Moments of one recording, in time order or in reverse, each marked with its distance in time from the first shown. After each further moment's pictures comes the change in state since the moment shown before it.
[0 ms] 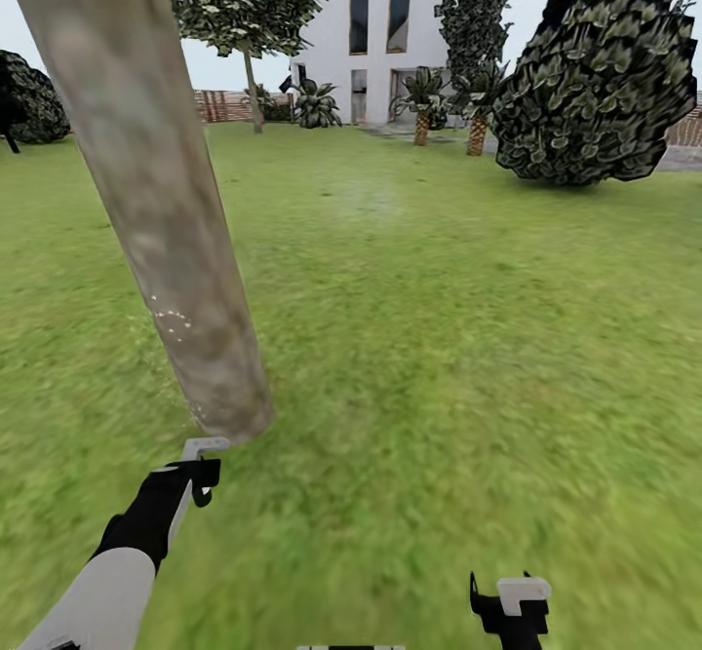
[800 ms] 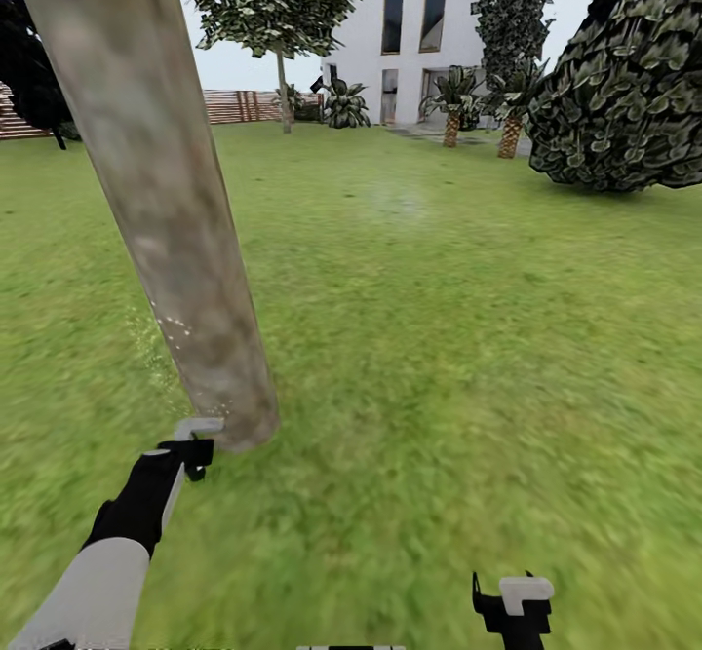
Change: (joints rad) left arm -0.014 0.014 -0.016 -0.096 0.003 0.014 -0.019; right arm 0.000 -0.005 -0.002 -0.001 -0.002 0.000 -0.003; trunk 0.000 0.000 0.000
